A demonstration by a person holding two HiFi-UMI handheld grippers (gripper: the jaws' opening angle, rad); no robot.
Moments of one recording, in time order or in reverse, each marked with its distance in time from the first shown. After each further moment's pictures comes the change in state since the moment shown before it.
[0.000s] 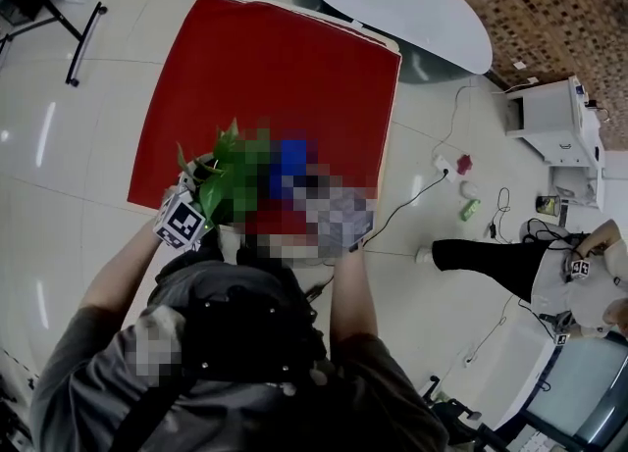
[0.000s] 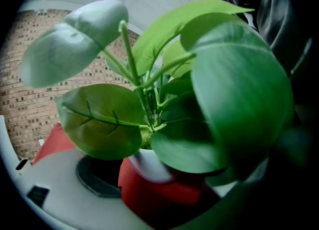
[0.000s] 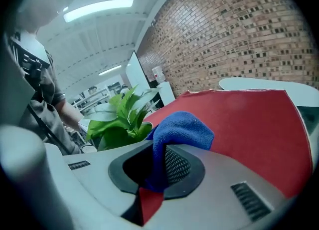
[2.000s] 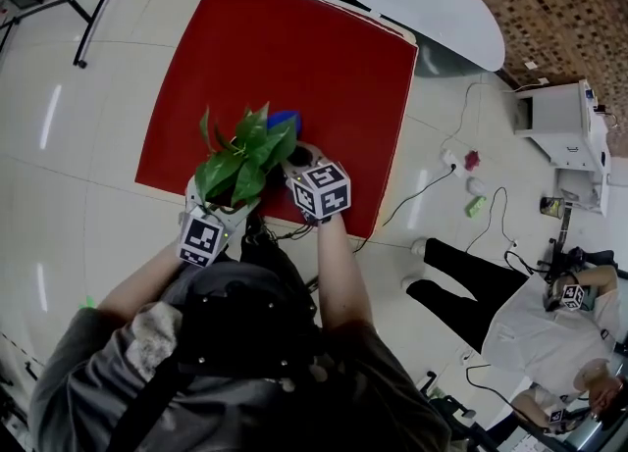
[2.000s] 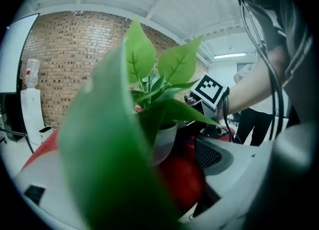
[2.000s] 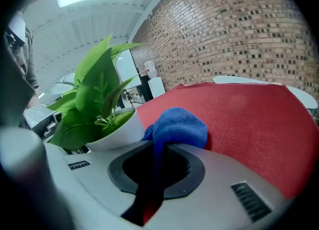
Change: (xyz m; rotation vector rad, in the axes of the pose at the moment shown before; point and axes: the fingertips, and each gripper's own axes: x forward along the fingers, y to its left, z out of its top) left arm -0.030 -0.026 -0.007 -0.270 -0.024 0.290; right arm 0.066 -0.015 -0.033 -0.010 0.038 -0.134
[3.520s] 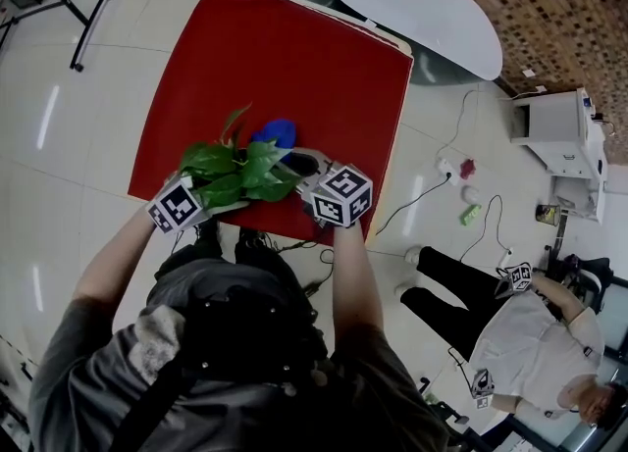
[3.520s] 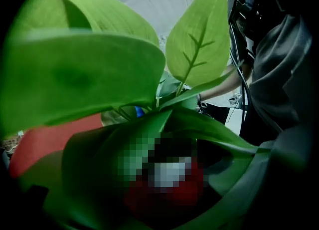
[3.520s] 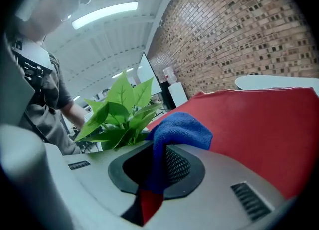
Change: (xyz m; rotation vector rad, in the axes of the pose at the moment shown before) left arm 0.045 0.008 0.021 0.188 0.037 -0.492; right arm -0.024 0.001 0.049 -0.029 -0.056 0.292
